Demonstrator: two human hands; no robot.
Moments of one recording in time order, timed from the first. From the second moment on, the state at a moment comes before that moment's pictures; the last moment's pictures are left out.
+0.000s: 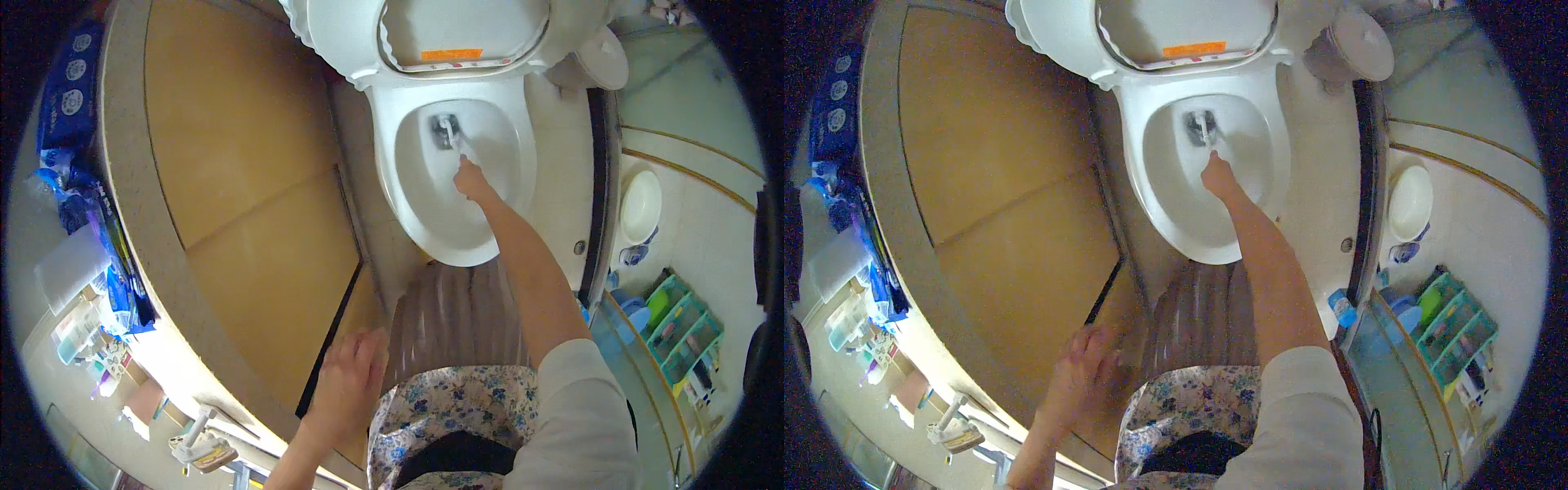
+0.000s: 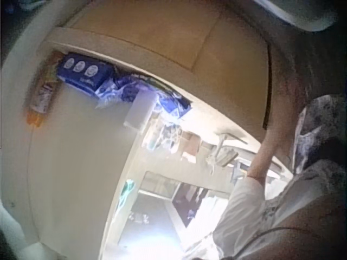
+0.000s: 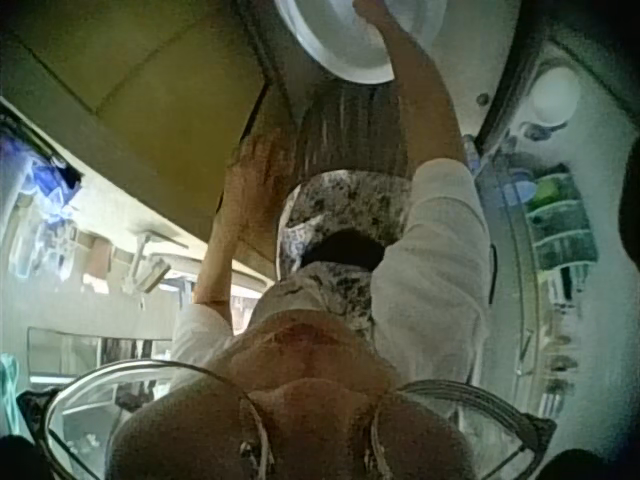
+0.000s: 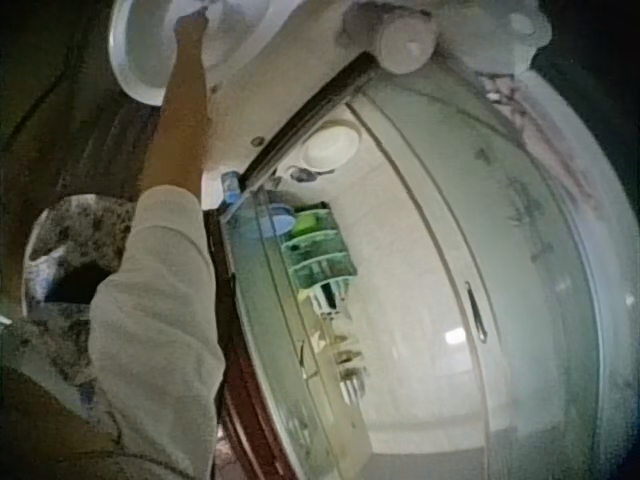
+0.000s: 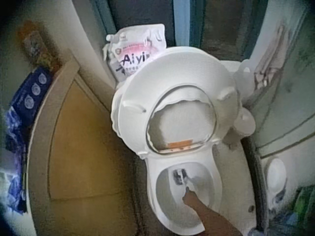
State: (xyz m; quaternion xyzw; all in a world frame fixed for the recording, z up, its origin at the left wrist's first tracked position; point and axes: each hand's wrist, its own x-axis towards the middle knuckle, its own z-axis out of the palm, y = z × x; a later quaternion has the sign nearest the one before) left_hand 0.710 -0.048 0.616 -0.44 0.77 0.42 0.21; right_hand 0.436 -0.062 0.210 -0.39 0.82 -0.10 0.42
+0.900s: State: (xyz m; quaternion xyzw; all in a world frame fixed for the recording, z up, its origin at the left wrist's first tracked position) left_hand 0.708 -0.074 0.589 -0.34 0.90 0.13 0.24; right_hand 0.435 -0.020 0.275 0.08 0.60 -0.31 0.73
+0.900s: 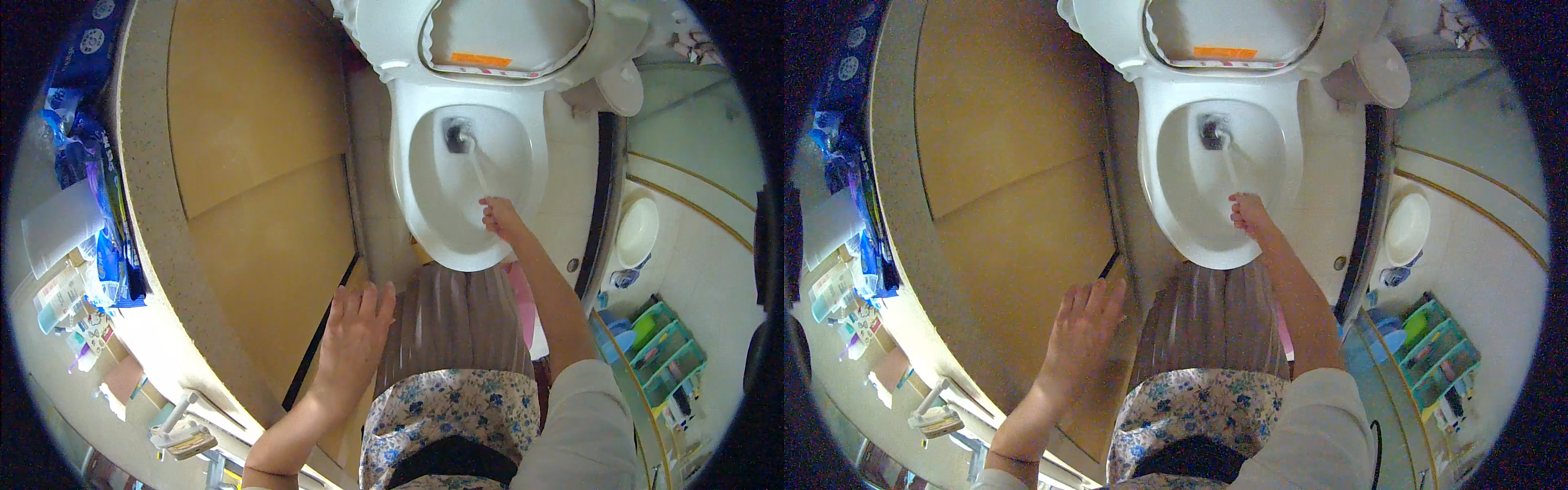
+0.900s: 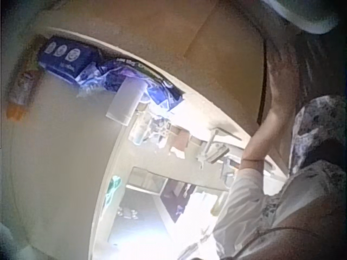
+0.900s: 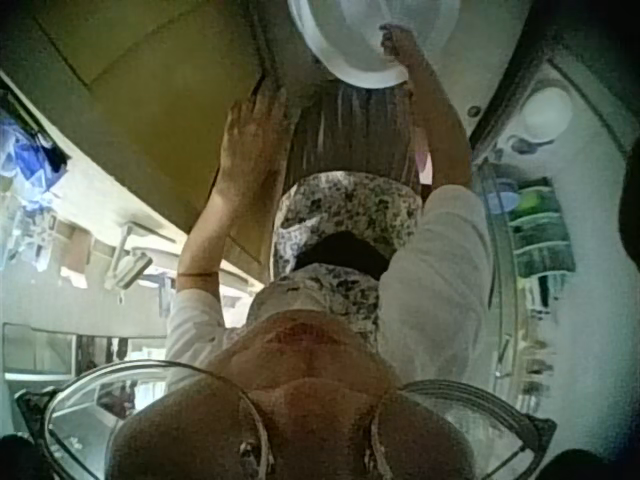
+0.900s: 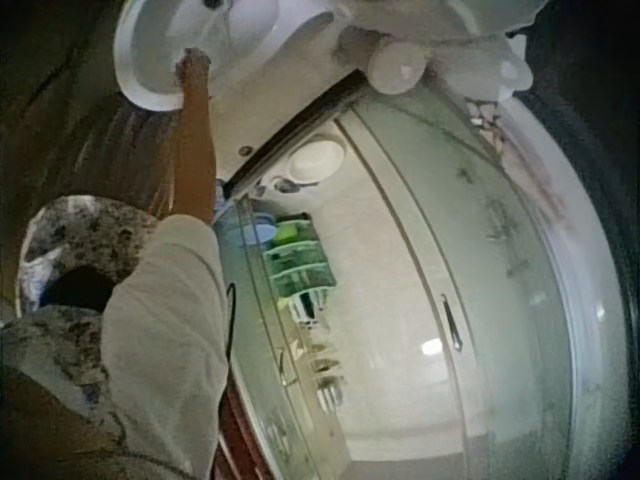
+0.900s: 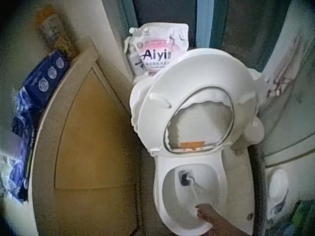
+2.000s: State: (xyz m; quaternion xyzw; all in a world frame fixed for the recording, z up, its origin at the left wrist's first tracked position) left_hand 0.702 -0.085 0.603 -0.34 0.89 0.12 0.27; right_hand 0.437 -0.072 0.225 -0.58 0.78 0.11 0.22
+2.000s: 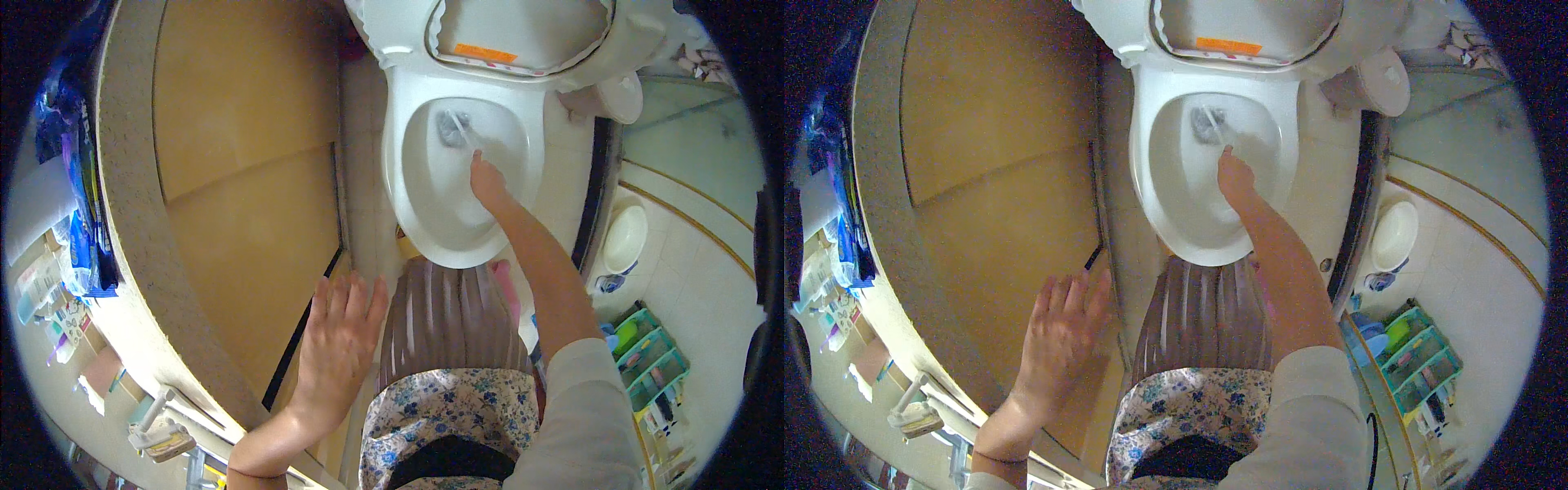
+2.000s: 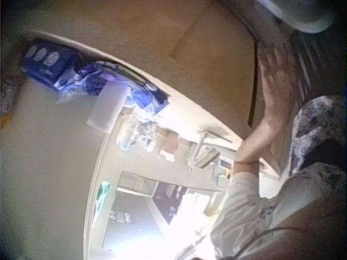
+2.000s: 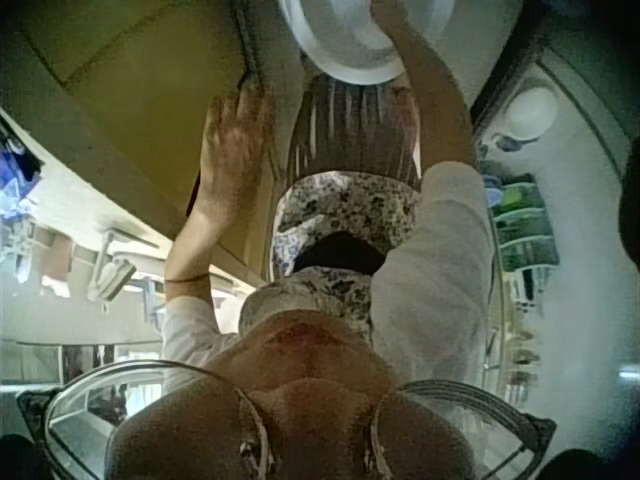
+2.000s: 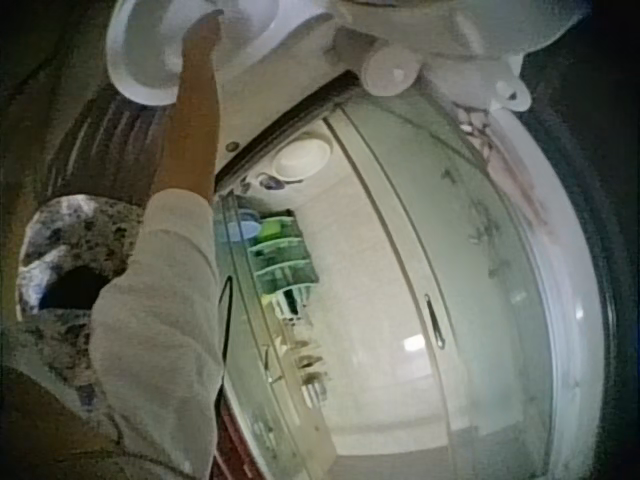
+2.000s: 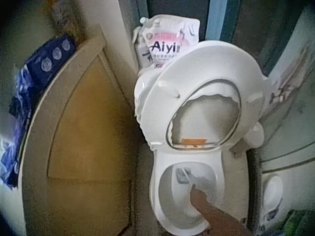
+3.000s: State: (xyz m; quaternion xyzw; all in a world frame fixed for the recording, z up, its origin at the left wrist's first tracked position) left_hand 0.718 -0.084 0.609 -0.38 0.88 0.12 0.27; right_hand 0.482 -0.077 0.225 -0.02 0.73 -0.28 0.62
